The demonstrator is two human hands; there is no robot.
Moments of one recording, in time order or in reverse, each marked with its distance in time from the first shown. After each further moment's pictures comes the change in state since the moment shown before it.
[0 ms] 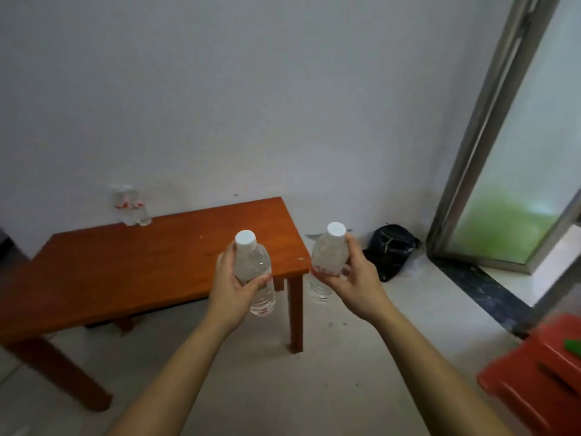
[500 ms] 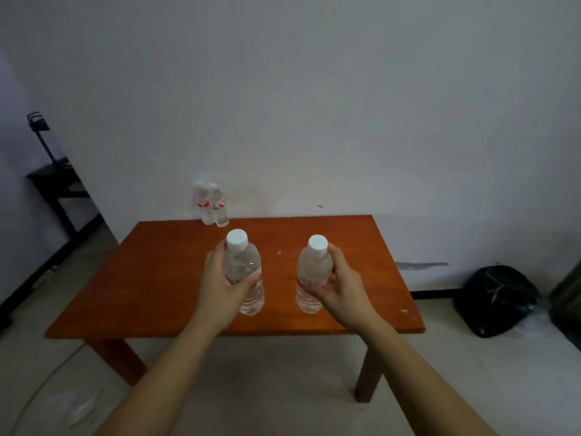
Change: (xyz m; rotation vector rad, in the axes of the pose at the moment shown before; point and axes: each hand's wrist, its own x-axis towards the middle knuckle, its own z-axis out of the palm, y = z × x) left_hand 0.185 -0.141 -0.199 0.143 0.282 -0.047; right_hand 0.215 -0.006 0.277 0.059 -0.294 -0.127
